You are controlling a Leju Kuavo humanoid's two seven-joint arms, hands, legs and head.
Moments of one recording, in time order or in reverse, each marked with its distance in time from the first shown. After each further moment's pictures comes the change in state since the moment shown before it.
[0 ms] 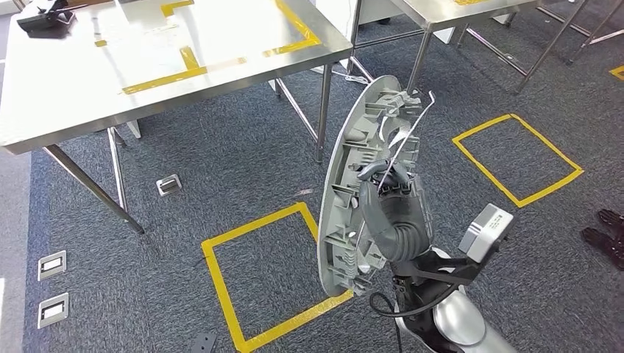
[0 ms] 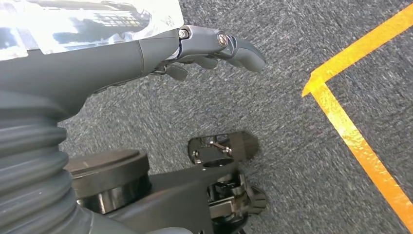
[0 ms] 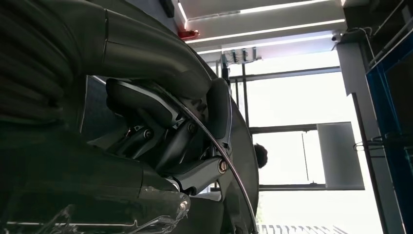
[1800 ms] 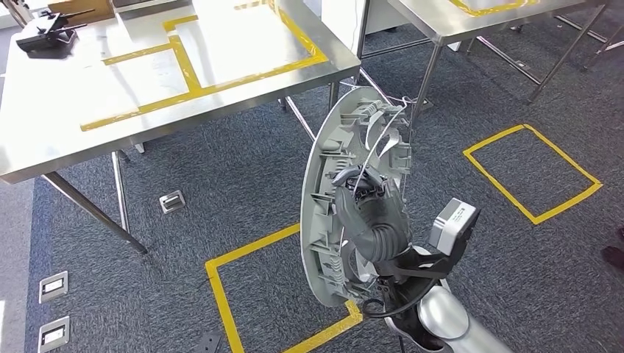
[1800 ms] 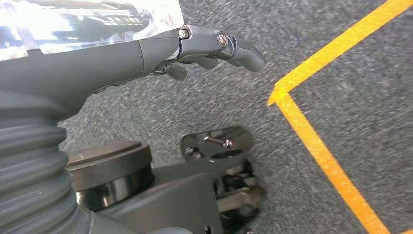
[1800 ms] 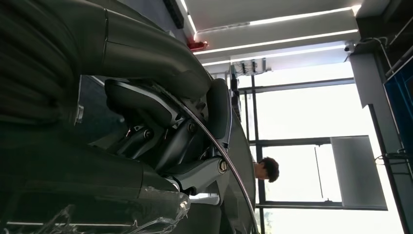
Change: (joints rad) left arm 0.003 0.000 -0.010 0.000 -0.008 -0.010 0.003; right arm -0.050 0.021 0.070 0.069 -0.016 0.021 0.017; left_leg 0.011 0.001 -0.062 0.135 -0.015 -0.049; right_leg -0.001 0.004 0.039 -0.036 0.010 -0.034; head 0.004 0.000
